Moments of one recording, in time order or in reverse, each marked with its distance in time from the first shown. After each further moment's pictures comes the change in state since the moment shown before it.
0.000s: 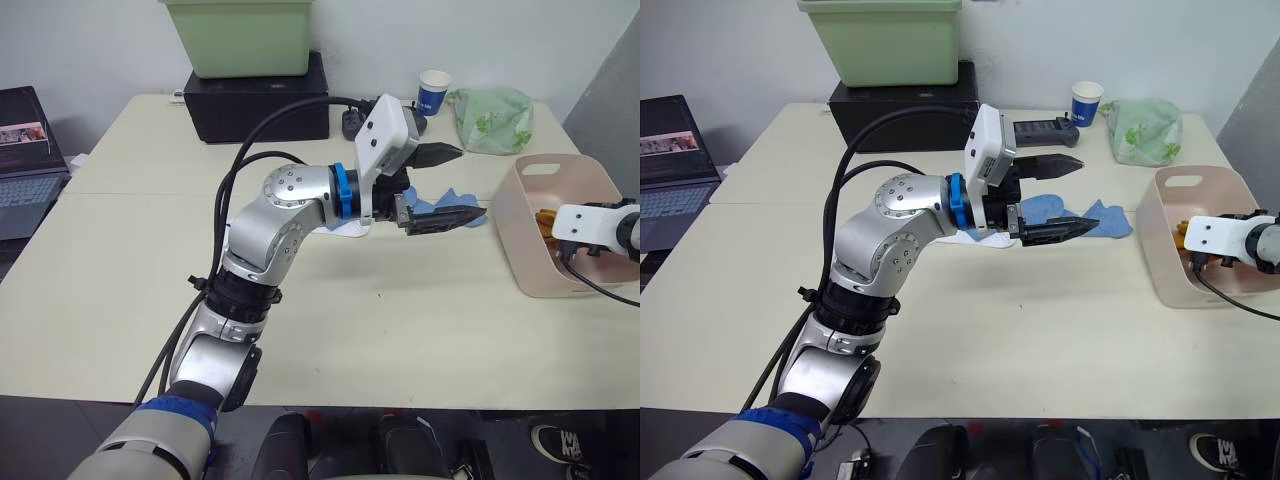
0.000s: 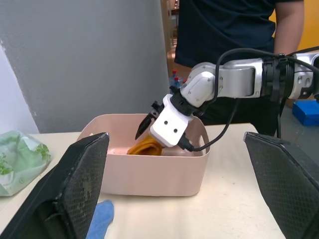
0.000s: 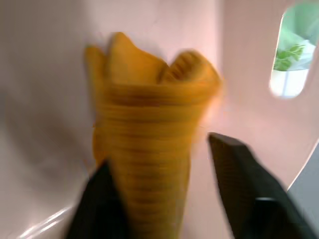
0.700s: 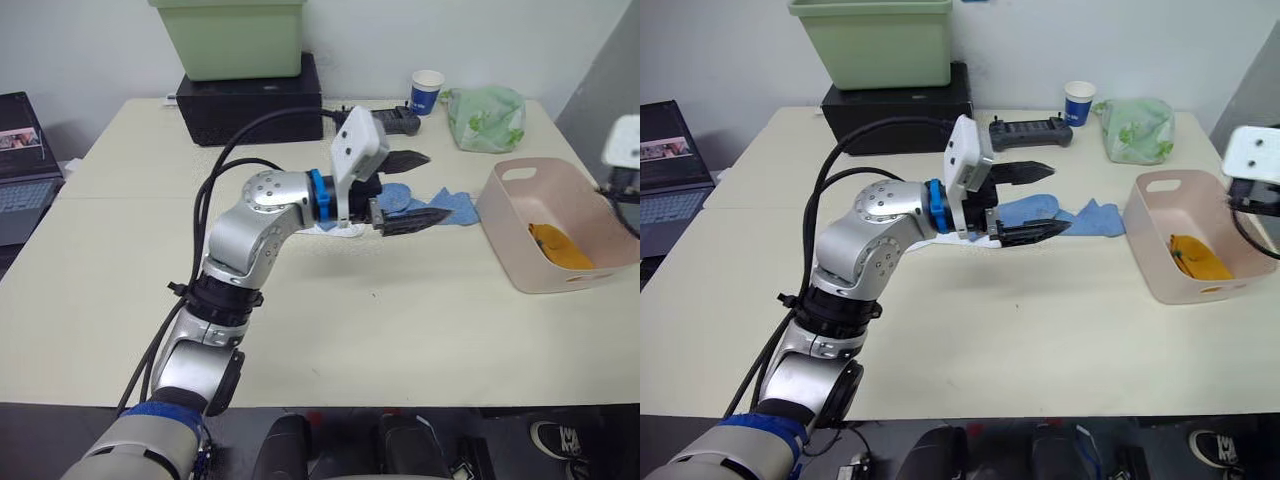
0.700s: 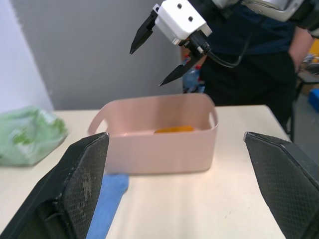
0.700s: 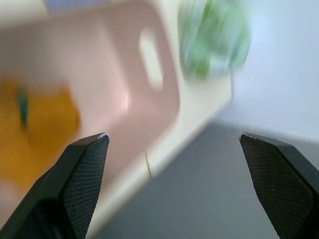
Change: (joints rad) left arm 0.079 0.125 0.032 -0.029 0.005 -0.004 0.004; right arm -0.151 0.021 -0.155 -0.304 0.175 0.336 0.263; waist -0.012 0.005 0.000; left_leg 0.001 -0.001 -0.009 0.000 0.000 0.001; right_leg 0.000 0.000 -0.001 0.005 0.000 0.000
